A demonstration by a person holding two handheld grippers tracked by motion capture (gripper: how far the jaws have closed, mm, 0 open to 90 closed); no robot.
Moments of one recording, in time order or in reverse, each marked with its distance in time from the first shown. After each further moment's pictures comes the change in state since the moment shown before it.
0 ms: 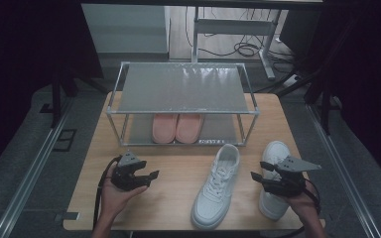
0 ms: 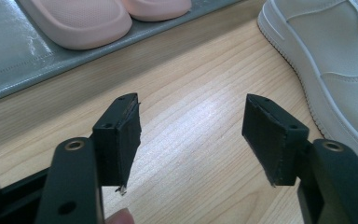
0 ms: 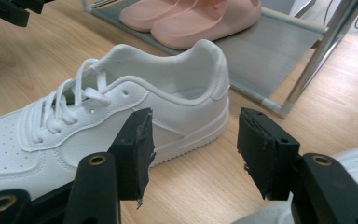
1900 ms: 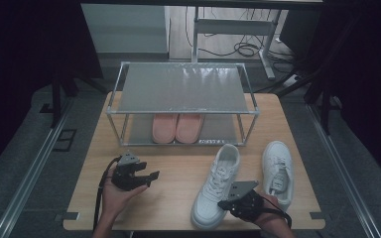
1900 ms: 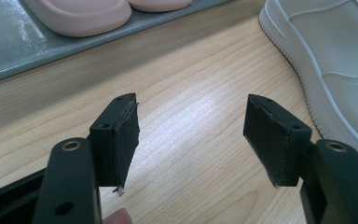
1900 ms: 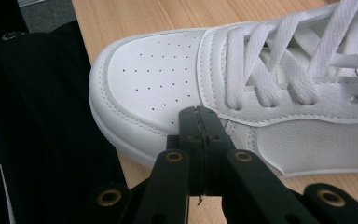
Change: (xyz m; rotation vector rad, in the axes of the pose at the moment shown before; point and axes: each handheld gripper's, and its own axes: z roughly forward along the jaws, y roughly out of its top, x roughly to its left) left arm 0.003 -0.004 0.007 0.020 -0.019 -0.042; right arm 0.102 0.003 0.053 0.344 0.300 -0.307
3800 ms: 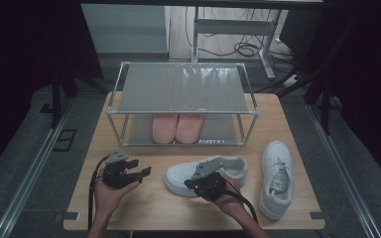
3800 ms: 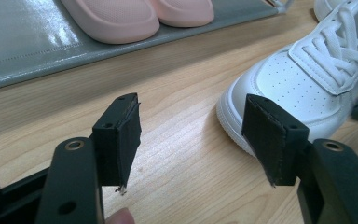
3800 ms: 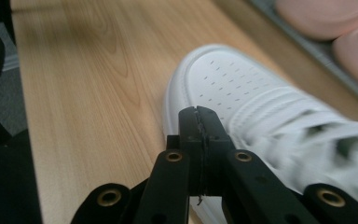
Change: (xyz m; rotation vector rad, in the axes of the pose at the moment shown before) left arm 0.017 -0.004 -0.018 -0.064 0.020 -0.073; right arm -0.010 0.074 0.061 -0.173 -0.053 0.065
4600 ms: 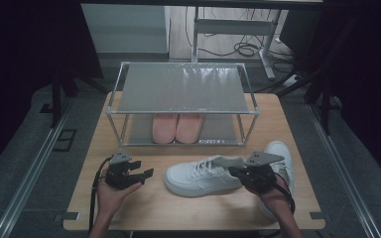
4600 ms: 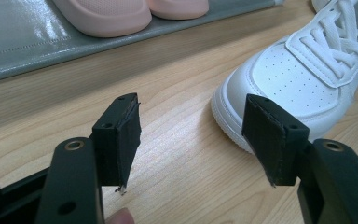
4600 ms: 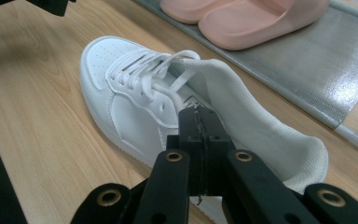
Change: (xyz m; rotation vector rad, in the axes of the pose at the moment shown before) left arm -0.004 -0.001 0.007 0.025 -0.010 0.006; right arm -0.055 -0.041 -0.100 -0.053 -0.174 0.188
